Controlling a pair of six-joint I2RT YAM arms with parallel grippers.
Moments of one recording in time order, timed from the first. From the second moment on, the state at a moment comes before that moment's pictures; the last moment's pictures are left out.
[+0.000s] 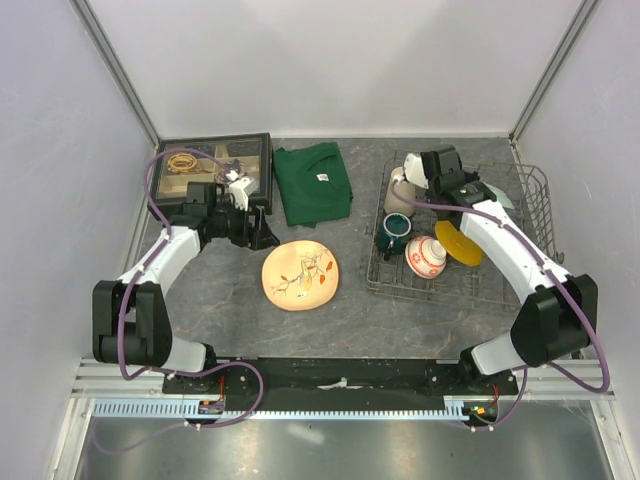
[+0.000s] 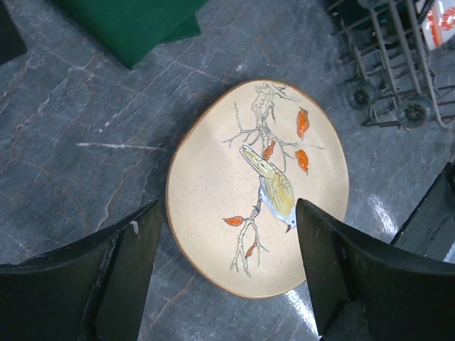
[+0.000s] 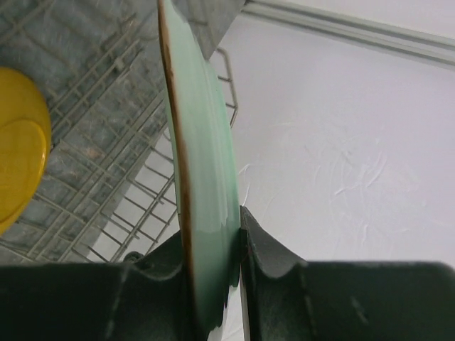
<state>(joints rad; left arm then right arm) -0.08 1.43 0.91 -0.36 0.72 0.10 0.33 1.46 1.23 -0.52 0.70 -1.06</state>
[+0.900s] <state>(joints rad) -0.33 1.26 1.23 -0.28 0.94 0.18 0.34 1.36 1.66 -0.98 -0.39 -0.57</state>
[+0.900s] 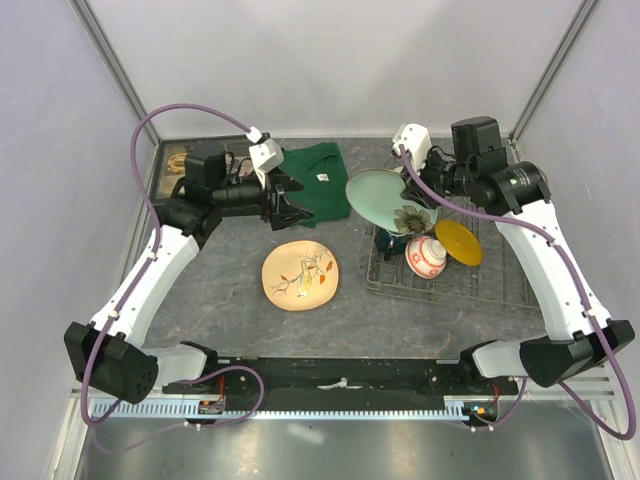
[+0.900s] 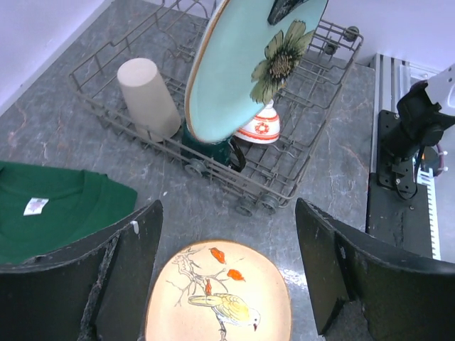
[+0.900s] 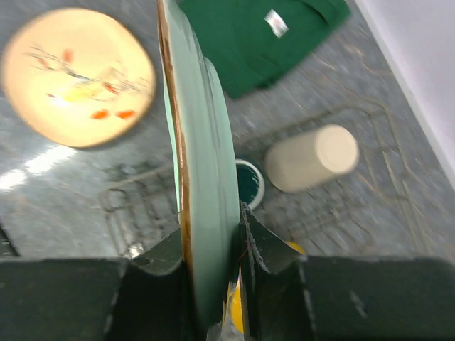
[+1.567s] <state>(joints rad) -0.48 1.30 1.23 -0.18 0.86 0.23 0.34 1.33 1.66 -0.98 -0.80 -0.49</state>
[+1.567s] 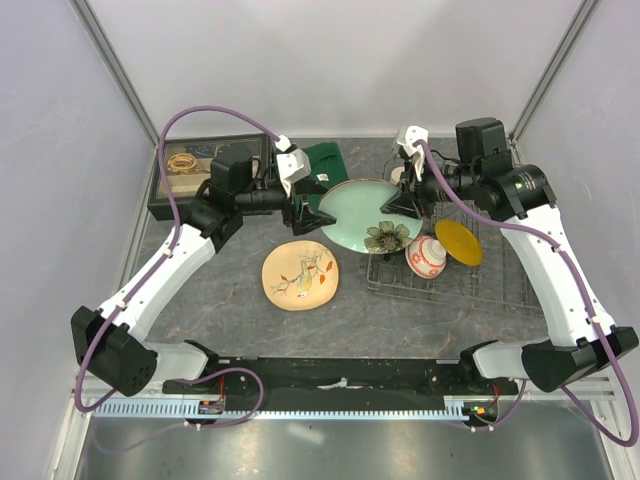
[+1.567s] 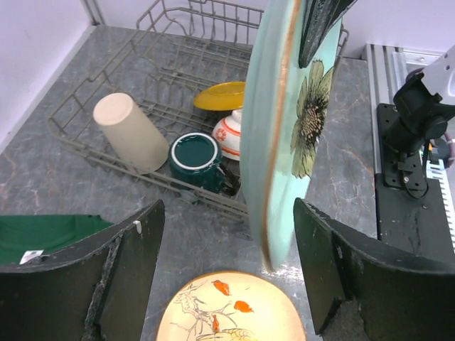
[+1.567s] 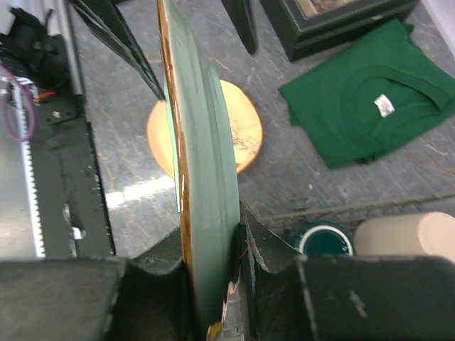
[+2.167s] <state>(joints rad) -0.51 1.34 1.23 -0.17 0.91 0.11 0.35 1.34 1.61 -0.91 -0.86 -0.44</state>
